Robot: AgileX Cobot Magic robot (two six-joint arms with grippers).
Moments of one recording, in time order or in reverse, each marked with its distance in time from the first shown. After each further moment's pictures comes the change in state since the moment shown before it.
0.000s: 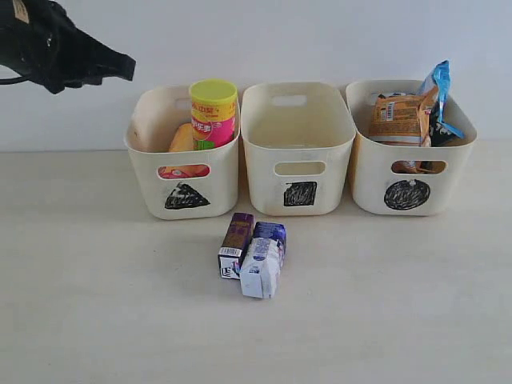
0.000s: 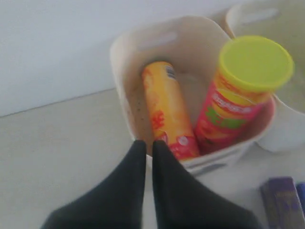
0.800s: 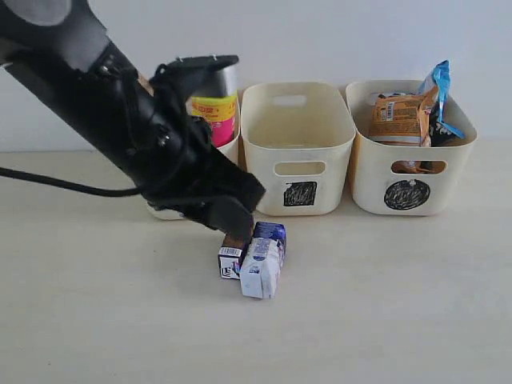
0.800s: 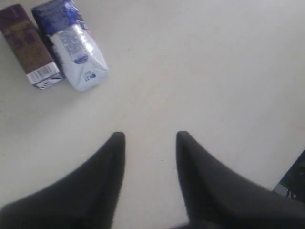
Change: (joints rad) left arm -0.298 0.061 0.000 -0.626 0.417 0.393; right arm 0.000 0.000 0.000 0.000 0.000 0.002
